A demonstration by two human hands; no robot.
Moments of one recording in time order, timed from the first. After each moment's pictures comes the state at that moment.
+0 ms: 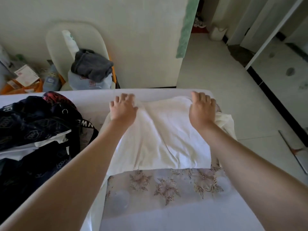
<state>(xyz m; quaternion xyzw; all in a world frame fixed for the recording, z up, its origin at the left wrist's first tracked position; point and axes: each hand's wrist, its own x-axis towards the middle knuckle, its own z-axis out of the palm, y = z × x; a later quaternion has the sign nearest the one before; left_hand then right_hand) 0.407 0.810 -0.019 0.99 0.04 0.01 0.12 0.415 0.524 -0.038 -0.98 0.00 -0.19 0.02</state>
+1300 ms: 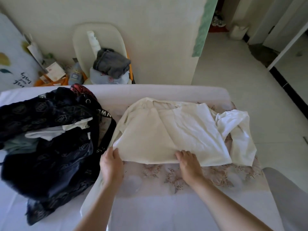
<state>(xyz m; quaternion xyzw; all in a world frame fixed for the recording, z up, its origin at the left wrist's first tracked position) 0.195 0.859 -0.111 0.86 0.34 0.11 0.35 0.229 0.570 -0.157 -0.98 -0.18 0.06 0.09</state>
